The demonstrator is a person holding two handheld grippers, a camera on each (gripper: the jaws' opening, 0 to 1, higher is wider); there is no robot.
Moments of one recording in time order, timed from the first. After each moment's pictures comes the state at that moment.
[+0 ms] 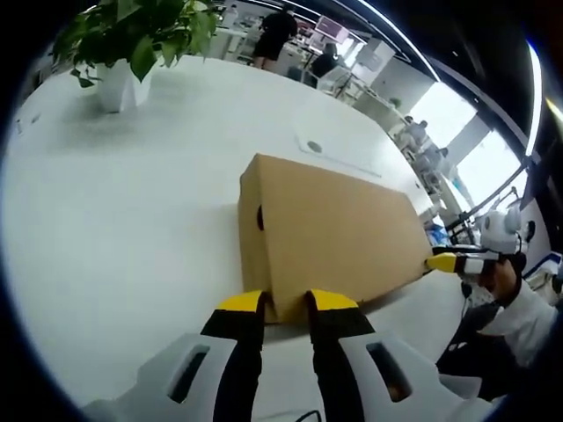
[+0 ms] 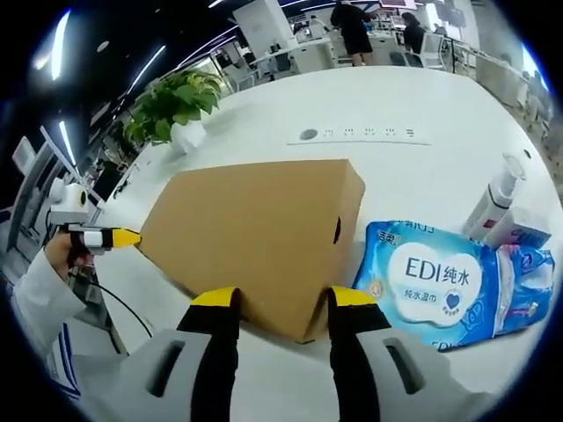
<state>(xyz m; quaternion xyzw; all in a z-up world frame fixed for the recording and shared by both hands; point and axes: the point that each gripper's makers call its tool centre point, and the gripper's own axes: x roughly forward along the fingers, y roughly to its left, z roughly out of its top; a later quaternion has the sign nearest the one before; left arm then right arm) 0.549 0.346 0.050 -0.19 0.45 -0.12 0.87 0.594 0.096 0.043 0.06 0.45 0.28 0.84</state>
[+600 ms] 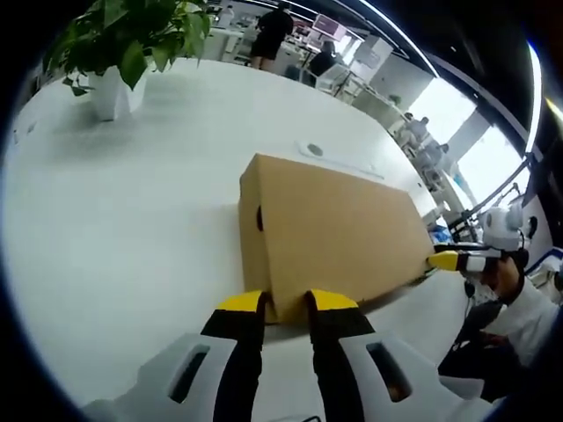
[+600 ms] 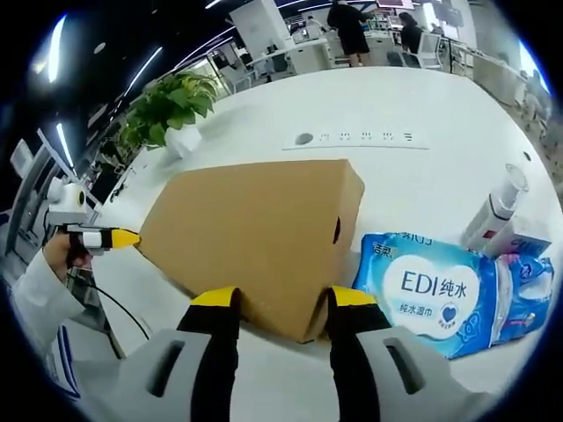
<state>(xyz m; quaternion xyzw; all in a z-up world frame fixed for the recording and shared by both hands) 0.562 0.349 0.049 -0.18 0.44 -0.12 0.87 0.603 0.095 0.043 0.06 0.45 0.28 0.85</state>
